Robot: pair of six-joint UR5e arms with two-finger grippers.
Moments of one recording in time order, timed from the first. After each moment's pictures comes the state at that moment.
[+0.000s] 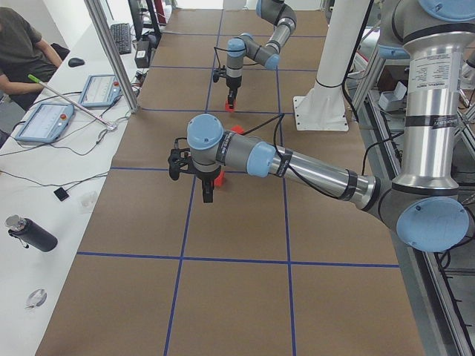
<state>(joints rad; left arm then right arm) -1.49 -1.55 -1.91 -1.56 -2.54 -0.35 0.49 -0.72 1.42 -1.47 1.86 1.38</state>
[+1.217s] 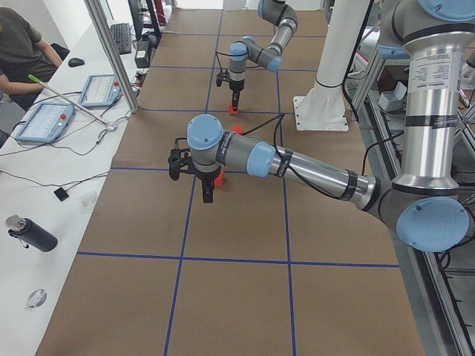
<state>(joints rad) -1.49 -1.55 -1.91 -1.56 -2.54 -0.35 0.47 -0.73 1.41 -1.47 1.86 1.32</state>
